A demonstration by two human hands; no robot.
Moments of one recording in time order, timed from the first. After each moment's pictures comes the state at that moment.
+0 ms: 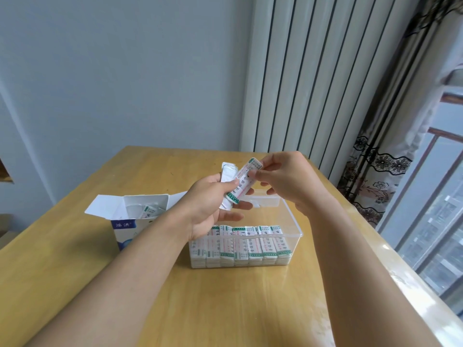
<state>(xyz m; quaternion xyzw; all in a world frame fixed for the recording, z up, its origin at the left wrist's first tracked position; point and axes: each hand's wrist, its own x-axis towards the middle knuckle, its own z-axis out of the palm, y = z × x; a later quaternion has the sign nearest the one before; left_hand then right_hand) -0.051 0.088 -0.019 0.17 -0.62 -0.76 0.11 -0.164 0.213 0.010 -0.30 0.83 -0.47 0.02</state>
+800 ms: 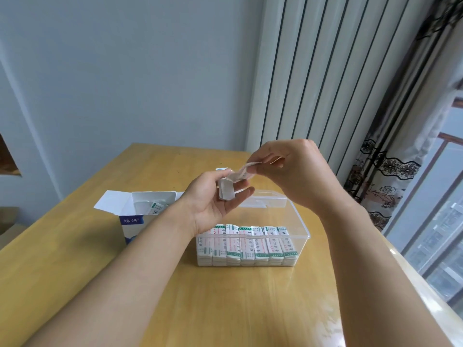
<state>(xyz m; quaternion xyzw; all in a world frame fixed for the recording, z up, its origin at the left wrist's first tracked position) -0.050 0.074 -0.017 0.18 -0.41 -0.89 0.11 -0.139 0.220 0.031 -0.48 0.78 -0.39 -0.11</state>
